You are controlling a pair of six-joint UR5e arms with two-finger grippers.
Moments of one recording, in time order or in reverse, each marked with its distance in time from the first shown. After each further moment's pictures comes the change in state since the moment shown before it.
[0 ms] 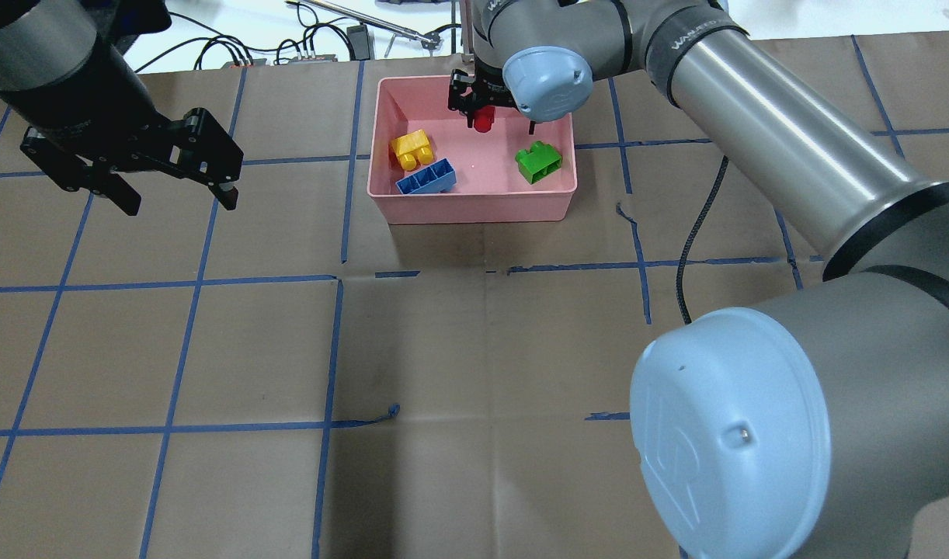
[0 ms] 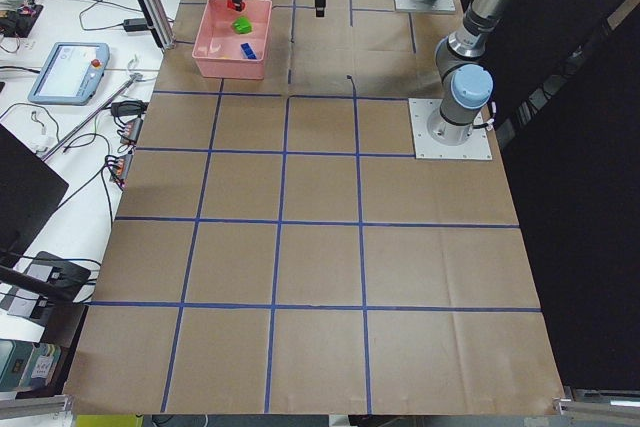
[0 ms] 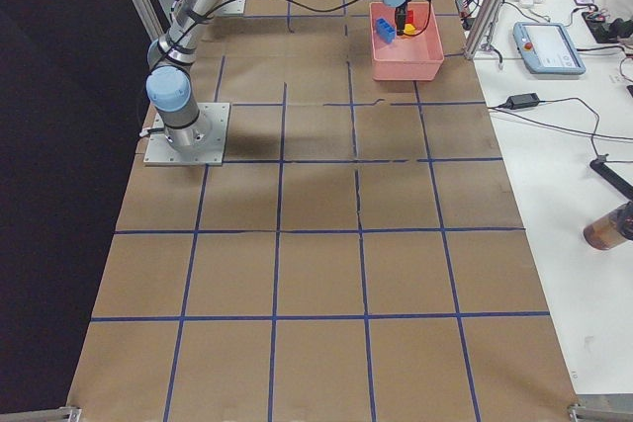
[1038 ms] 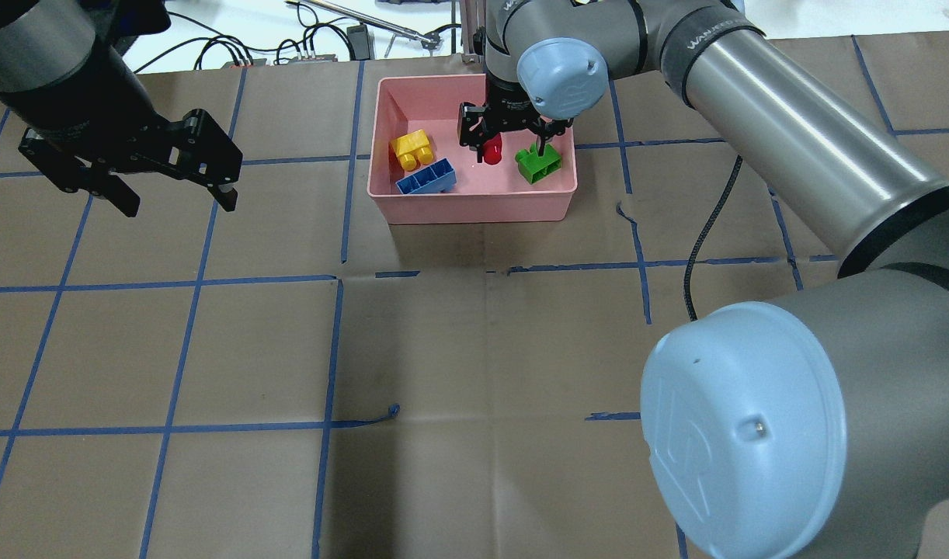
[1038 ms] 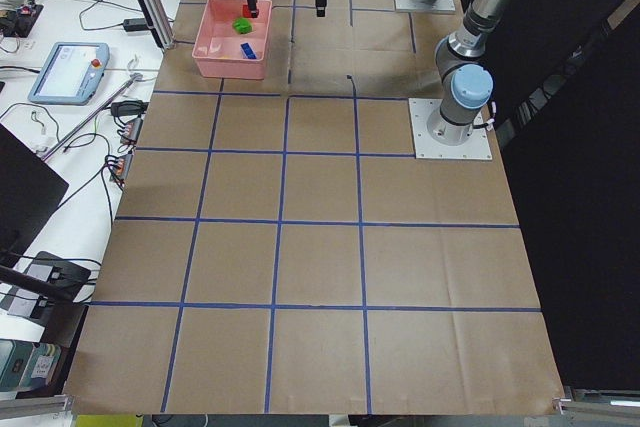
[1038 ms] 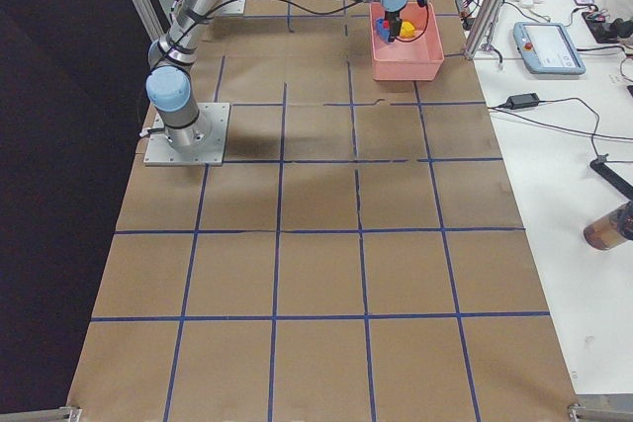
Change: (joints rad) left arm 0.000 0.003 0.000 -0.003 0.002 0.000; right arm -0.025 0.020 0.019 0.133 0.070 -0.362
